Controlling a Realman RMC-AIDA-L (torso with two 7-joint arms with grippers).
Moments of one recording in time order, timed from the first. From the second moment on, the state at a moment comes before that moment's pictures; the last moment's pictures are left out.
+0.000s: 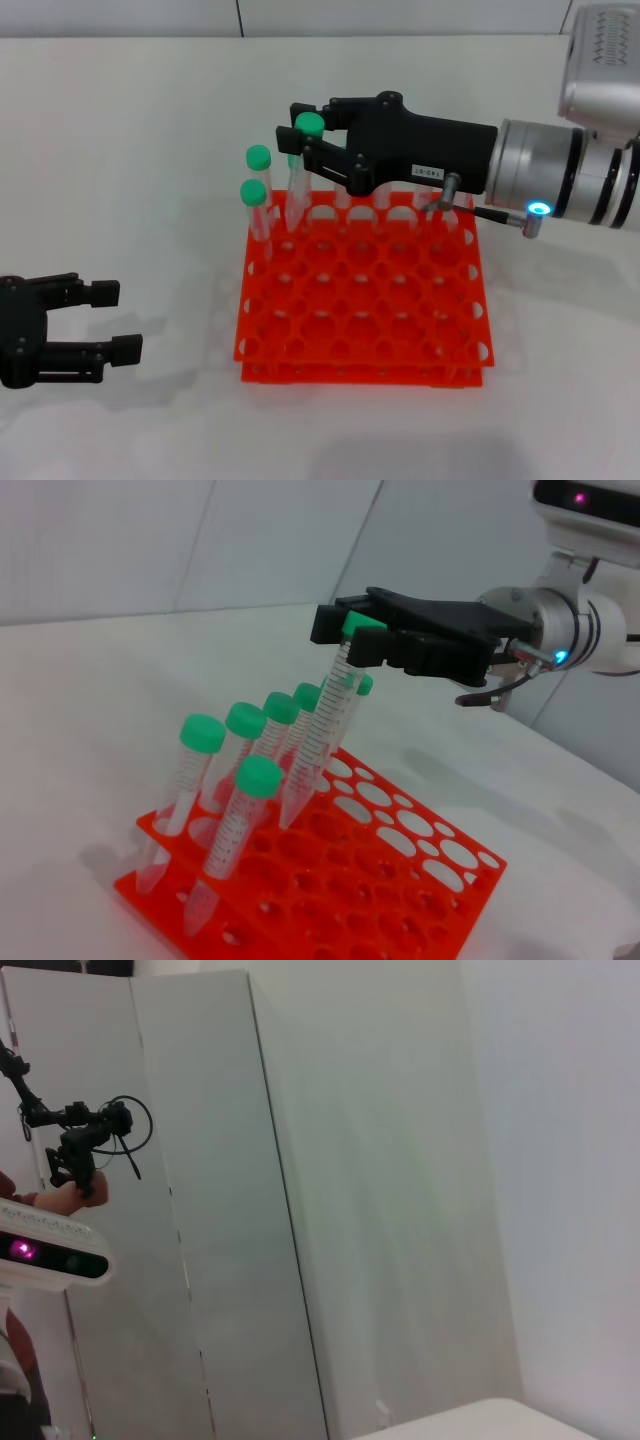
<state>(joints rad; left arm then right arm) -0.19 -2.03 0.74 1.16 1.96 1.95 -1.77 0.56 2.03 -1.76 -0.76 -0.90 -1.03 1.24</state>
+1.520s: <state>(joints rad) -0.21 -2.03 0.70 1.14 2.01 1.94 -1.76 0.59 2.03 -1.81 -0.73 -0.86 -0.97 1.21</state>
